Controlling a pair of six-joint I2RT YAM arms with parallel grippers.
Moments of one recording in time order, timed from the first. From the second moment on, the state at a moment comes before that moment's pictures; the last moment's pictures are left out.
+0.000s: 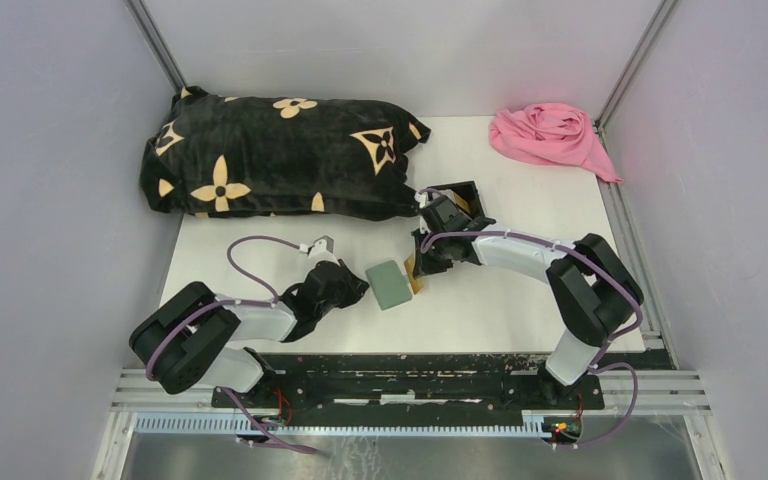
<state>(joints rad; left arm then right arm) -0.73 1.39 0.28 0.50 -0.20 -0.96 0.69 1.71 1.03 -0.34 -0.16 0.49</state>
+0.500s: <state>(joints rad) -0.73 1.41 0.29 0.52 -0.20 -0.96 0.65 1.68 1.00 -0.28 -0.27 0.52</state>
